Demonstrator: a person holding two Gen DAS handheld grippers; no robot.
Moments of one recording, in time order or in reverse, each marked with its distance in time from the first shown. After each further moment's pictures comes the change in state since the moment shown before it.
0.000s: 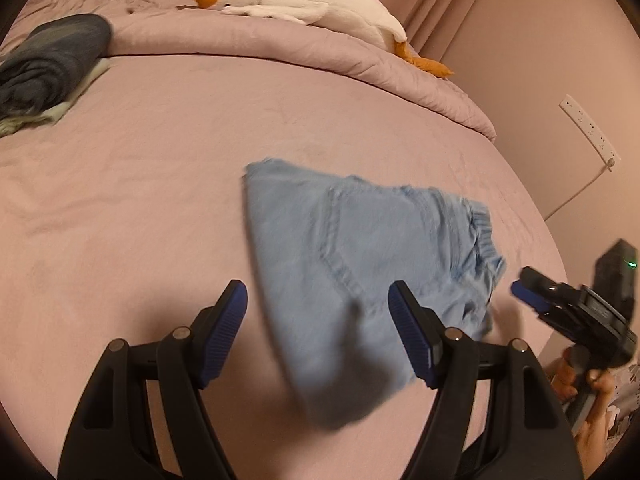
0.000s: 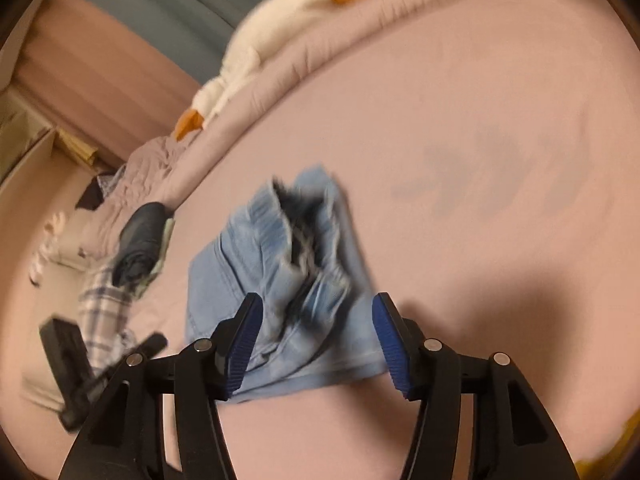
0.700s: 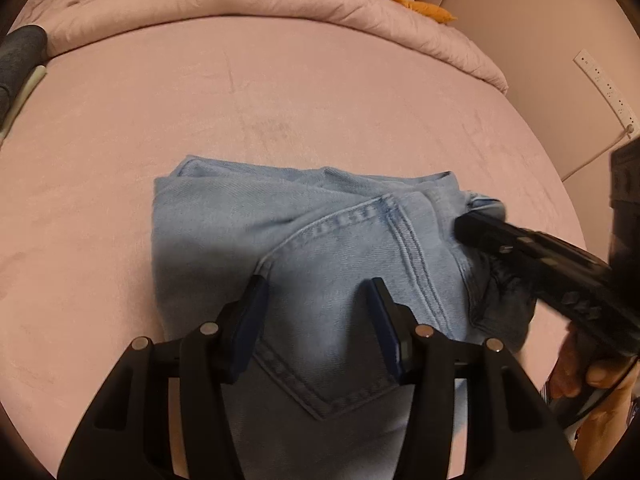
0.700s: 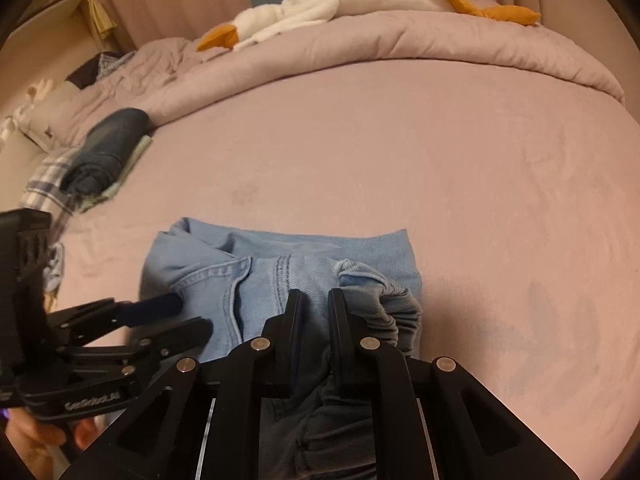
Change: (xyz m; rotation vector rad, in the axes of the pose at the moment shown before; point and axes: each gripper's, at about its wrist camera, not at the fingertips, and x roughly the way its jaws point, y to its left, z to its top) left arm 0.076 -0.025 0.036 0.073 0.169 0.035; right arm 0.110 0.061 0.045 -0.392 0.166 -0.127
